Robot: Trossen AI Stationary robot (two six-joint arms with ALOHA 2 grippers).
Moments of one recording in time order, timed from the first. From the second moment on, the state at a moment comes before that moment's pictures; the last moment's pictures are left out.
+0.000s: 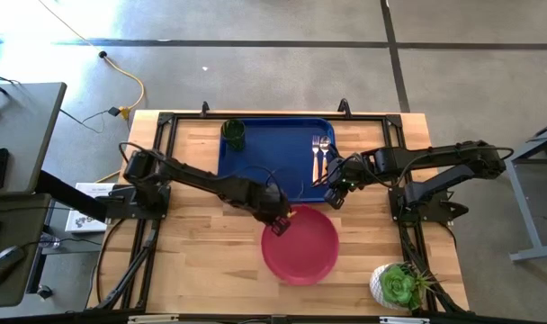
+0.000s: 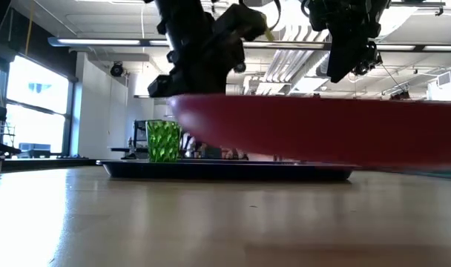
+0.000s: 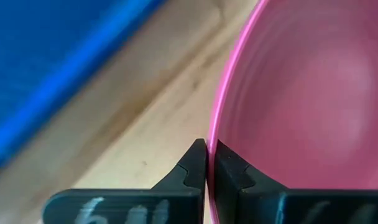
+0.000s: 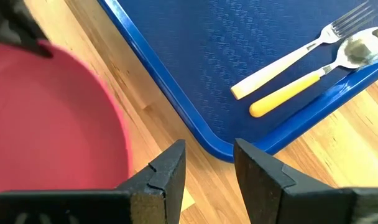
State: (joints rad) left arm -0.17 1.92 1.44 -0.70 -0.04 -0.96; right arm 0.06 1.28 1.11 -0.97 0.18 0.63
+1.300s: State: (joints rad) left arm 0.26 1.80 1.44 -0.95 -0.06 -0.91; right arm 0.02 1.28 1.11 -0.96 0.23 0.53
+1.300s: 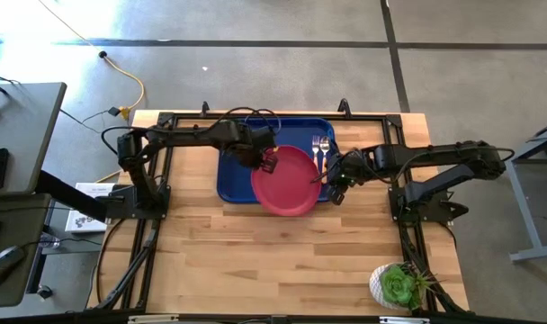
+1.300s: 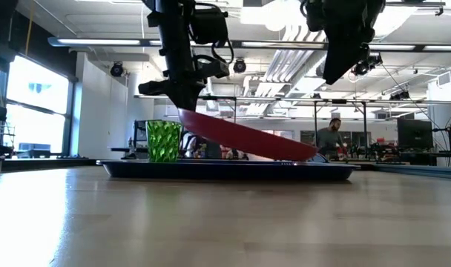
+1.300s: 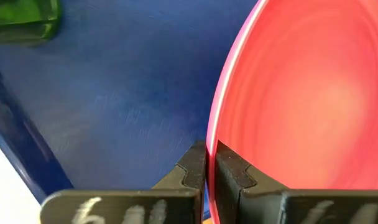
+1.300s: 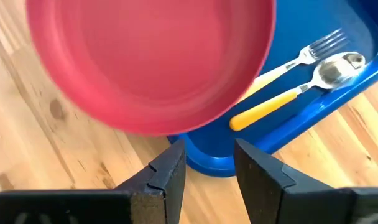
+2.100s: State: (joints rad) left arm 0.31 1.70 1.44 -1.01 -0.15 -1.05; right arm -0.13 1.28 1.11 -0.96 0.10 0.20
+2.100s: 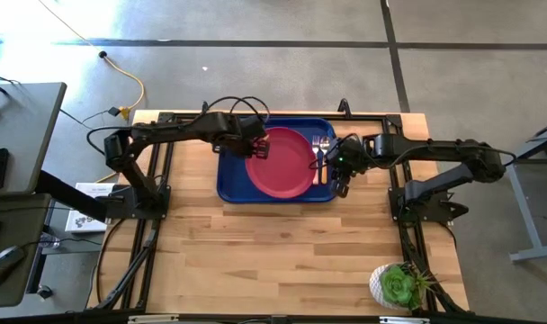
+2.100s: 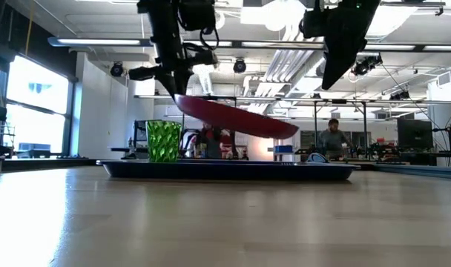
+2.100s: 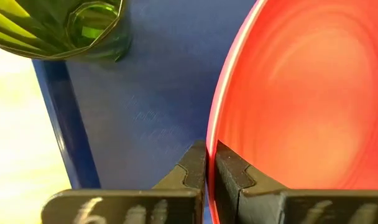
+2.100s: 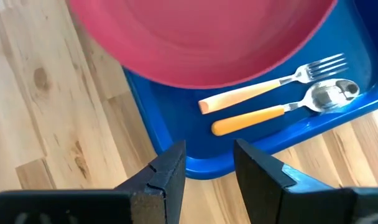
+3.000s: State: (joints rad) left arm 0.33 1.67 1.16 -0.75 -0.14 -1.12; right arm -0.18 1.28 1.11 -0.96 0.10 0.23
